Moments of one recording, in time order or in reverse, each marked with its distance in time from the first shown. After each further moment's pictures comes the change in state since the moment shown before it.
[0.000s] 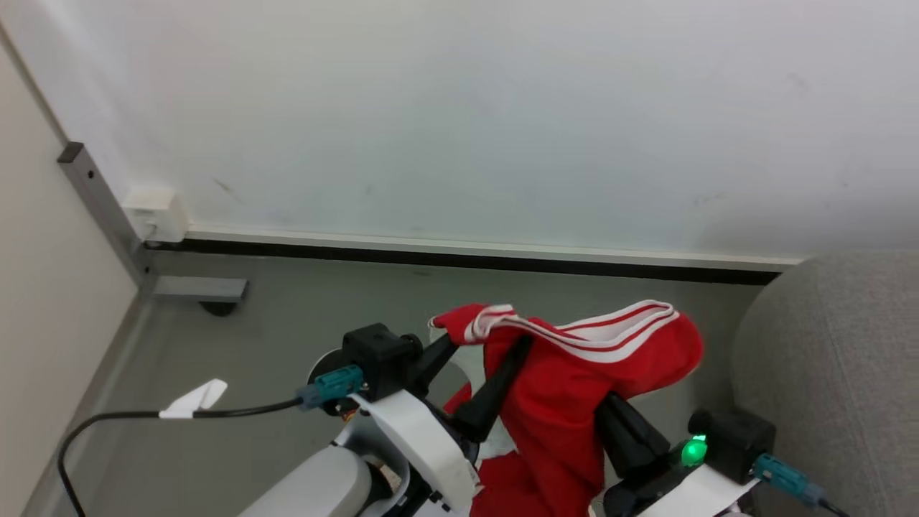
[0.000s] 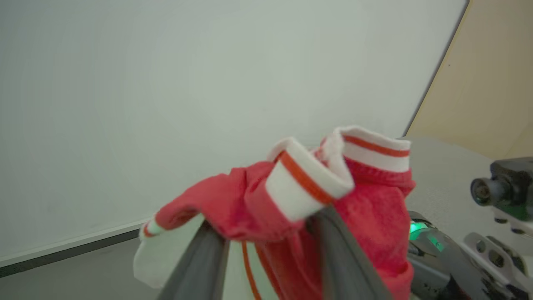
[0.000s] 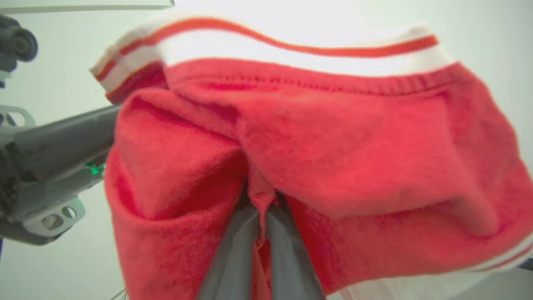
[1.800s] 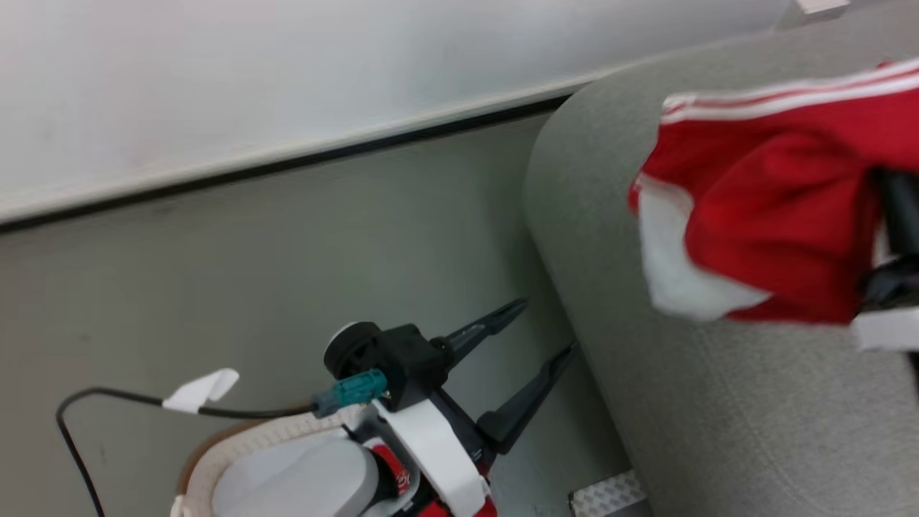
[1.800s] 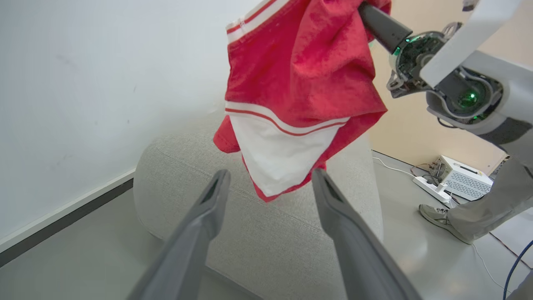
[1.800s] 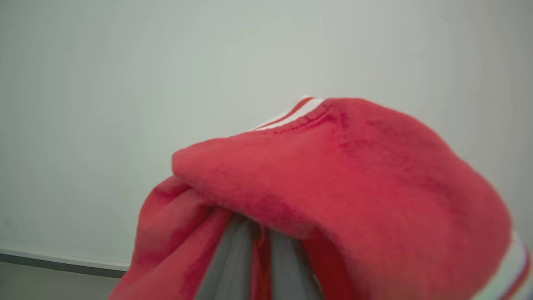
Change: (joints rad) left arm -0.065 0.057 -0.078 -0.103 0.062 -0.048 0.007; right arm -0.194 -0.252 -0.440 -0.195 -0.088 0.000 0.061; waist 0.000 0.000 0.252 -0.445
